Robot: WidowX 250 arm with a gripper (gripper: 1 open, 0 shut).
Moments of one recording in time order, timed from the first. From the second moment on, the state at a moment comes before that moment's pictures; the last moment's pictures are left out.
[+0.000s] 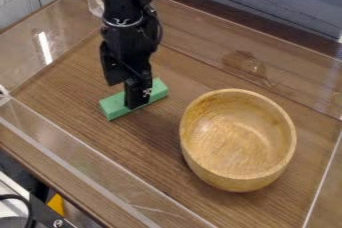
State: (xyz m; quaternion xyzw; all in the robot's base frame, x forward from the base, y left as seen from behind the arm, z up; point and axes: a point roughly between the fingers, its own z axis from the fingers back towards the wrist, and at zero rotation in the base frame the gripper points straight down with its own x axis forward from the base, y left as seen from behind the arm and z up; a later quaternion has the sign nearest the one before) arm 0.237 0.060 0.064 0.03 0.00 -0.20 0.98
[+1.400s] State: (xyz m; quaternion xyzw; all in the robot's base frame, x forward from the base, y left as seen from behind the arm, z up) arm 0.230 0.074 0.061 0.02 0.01 -0.17 0.99
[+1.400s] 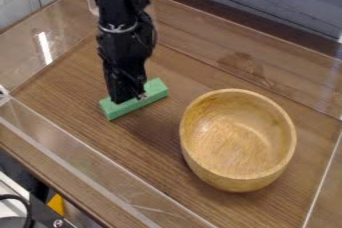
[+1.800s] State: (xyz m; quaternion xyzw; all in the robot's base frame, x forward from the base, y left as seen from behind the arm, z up) arm 0.239 0.082 0.077 0.01 -0.01 -0.14 0.99
